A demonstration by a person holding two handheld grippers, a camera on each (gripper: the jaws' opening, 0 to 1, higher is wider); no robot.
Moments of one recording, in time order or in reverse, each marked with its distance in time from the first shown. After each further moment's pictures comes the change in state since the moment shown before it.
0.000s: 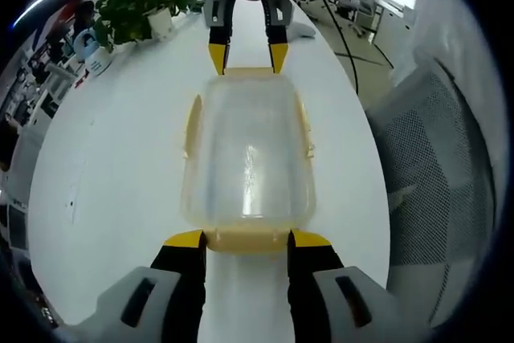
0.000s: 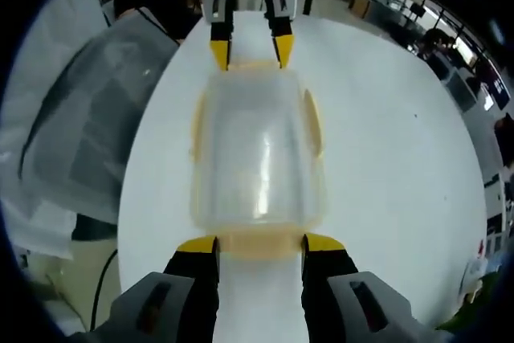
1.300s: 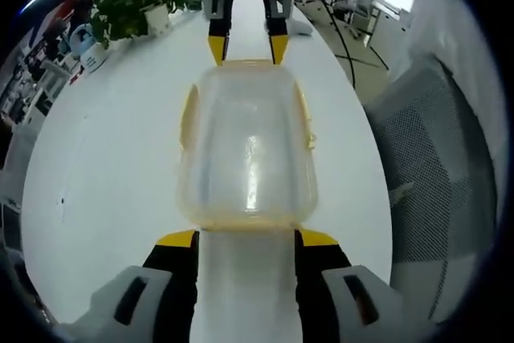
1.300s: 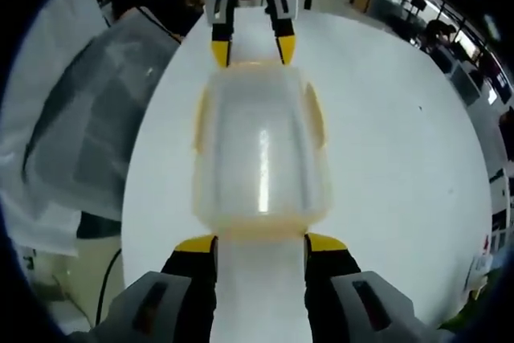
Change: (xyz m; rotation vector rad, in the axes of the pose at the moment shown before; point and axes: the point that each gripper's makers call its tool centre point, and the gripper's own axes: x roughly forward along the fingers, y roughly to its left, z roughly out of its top) left arm 0.012 -0.006 -0.015 0.012 0.012 -0.027; right arm 0.002 0.008 -0.013 0.021 0.036 0.029
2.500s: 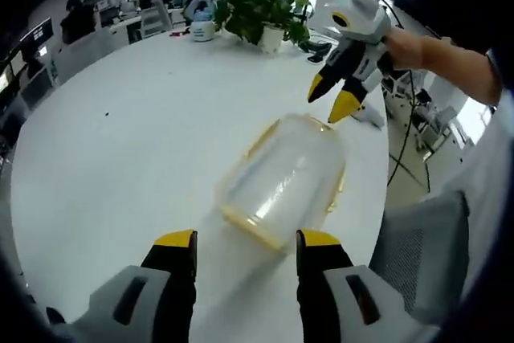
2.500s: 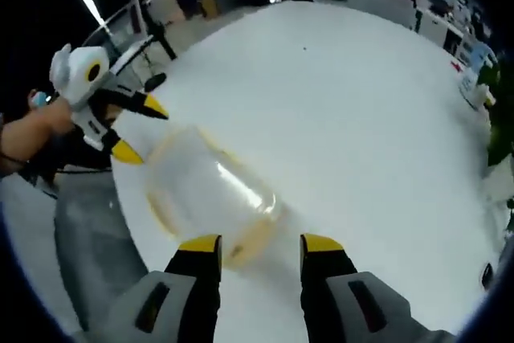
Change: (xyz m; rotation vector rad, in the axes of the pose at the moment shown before) left arm -0.029 0.012 0.012 -0.678 -0.215 0.180; right arm -0.028 -0.031 0.006 0.860 -0.178 -0.162
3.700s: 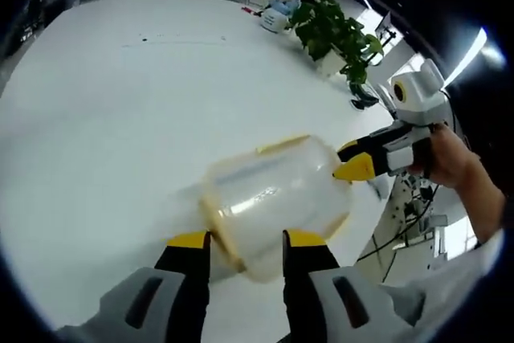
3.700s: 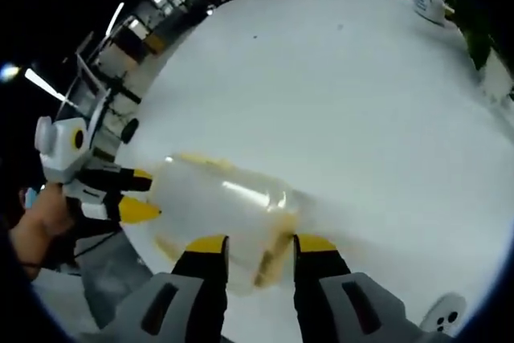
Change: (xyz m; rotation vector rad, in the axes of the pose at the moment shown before) left arm 0.023 -0.019 -0.003 -0.483 -0.002 -0.012; right arm 0.021 0.019 -0.005 0.355 -0.035 0.020
